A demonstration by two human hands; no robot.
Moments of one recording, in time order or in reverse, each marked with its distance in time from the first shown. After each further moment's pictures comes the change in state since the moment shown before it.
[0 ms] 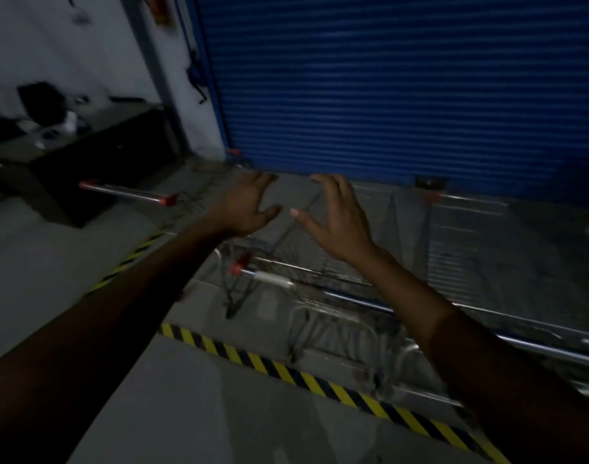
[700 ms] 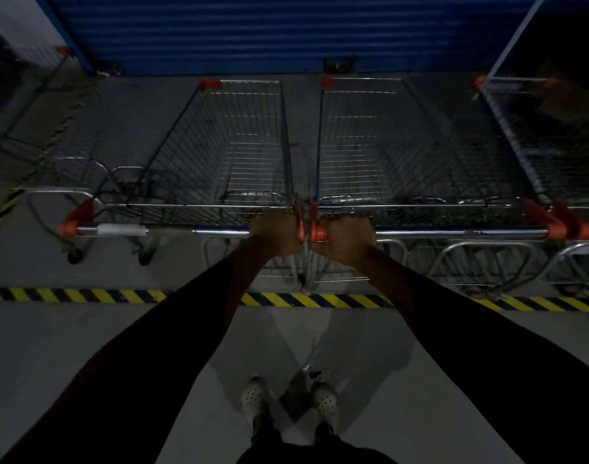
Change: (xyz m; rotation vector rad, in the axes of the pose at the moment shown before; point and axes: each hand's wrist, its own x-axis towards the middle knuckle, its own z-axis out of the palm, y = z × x) left_hand 0.020 0.230 0.291 0.125 -0.718 0.077; right_hand -0.211 0.227 -0.096 -0.719 -0.618 0.413
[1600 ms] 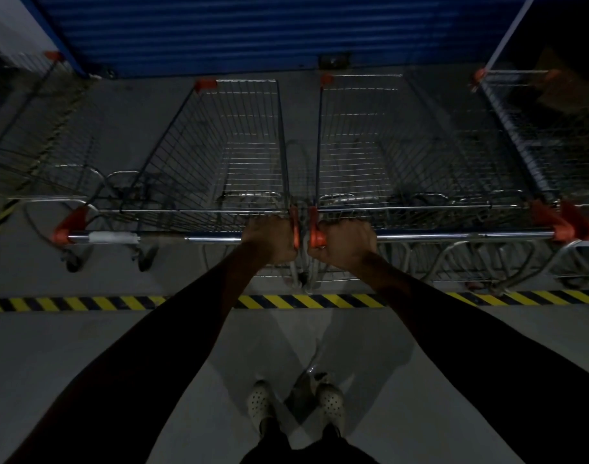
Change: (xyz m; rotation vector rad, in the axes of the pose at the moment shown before) left_hand 0.004 -0.014 -0.005 0.059 -0.004 -0.011; right_hand 0.011 -0.007 0.000 -0.022 -0.017 0.057
